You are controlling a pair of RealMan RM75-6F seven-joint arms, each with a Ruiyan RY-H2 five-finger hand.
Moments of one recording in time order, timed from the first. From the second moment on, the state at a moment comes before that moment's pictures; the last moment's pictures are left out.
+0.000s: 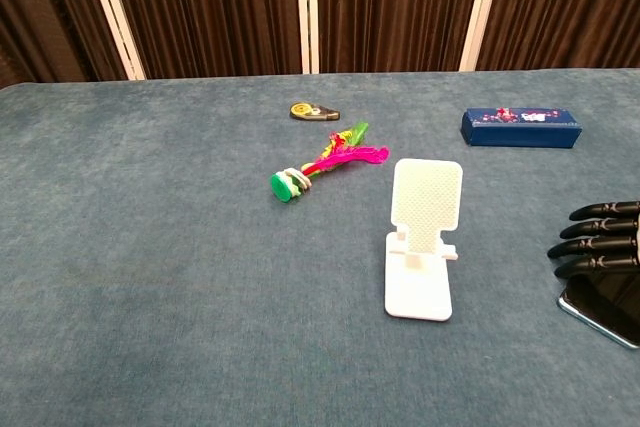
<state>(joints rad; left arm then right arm) -0.10 -1.06 -0.05 -1.77 1.38 1.42 0.27 0.63 -1.44 -0.31 -0.68 -2.10 1.18 0.21</state>
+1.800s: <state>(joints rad) -0.10 -1.03 -0.04 -1.78 1.39 1.42 0.20 0.80 -1.12 -0.18 -1.21 -2.19 1.39 -0.63</state>
